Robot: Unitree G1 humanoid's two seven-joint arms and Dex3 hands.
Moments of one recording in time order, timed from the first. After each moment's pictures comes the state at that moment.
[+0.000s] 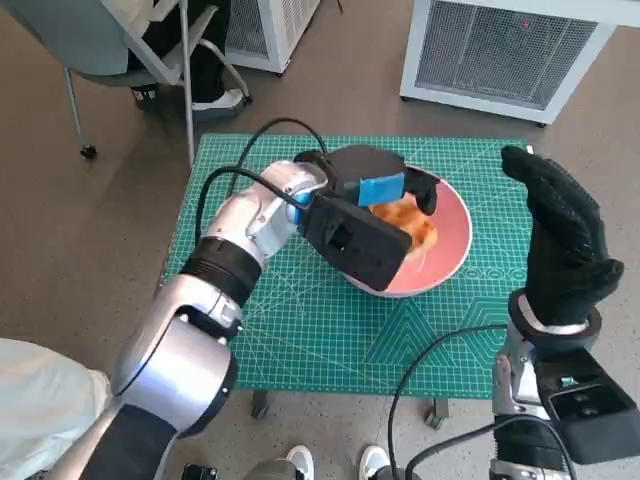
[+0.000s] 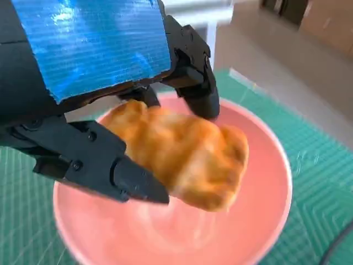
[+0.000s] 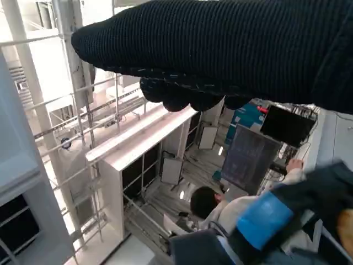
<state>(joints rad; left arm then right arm) -1.34 0.11 -0.46 1.27 0.59 -0.50 -0.45 -0.46 -0.14 -0.17 0.30 0.19 -0.94 0.24</state>
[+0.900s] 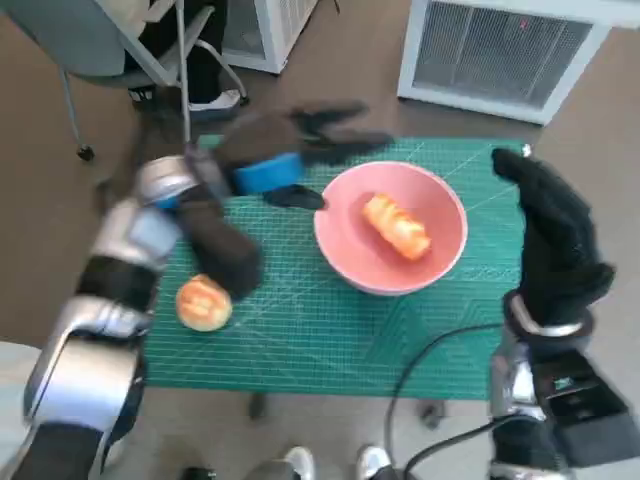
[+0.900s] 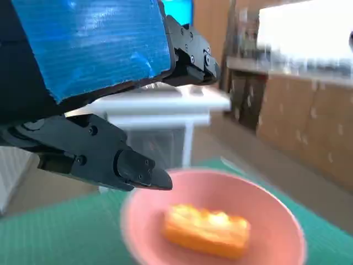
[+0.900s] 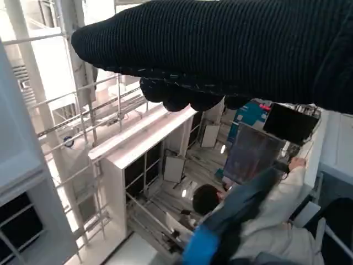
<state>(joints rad) -1.00 0.58 -0.24 0.78 0.38 -0.89 -0.38 -0.45 -0.14 -0.14 0.29 0.20 -0.94 0.24</state>
